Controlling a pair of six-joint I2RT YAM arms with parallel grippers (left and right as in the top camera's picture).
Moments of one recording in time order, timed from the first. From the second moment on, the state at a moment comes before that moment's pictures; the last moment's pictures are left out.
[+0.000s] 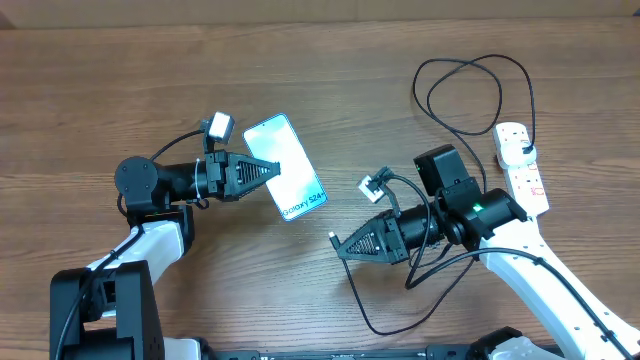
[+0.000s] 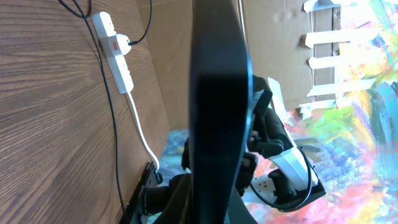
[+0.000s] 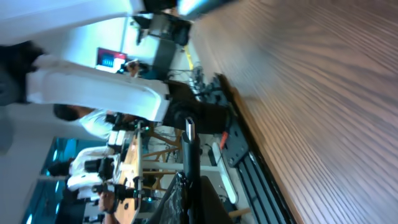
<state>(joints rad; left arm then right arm) 0.09 1.59 0.58 1.29 1.56 -1.64 0.42 1.30 0.88 -0.71 -1.24 0.08</state>
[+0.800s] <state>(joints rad) 0.09 1.59 0.58 1.31 1.56 -1.64 0.49 1.44 0.88 -0.32 -1.24 0.38</state>
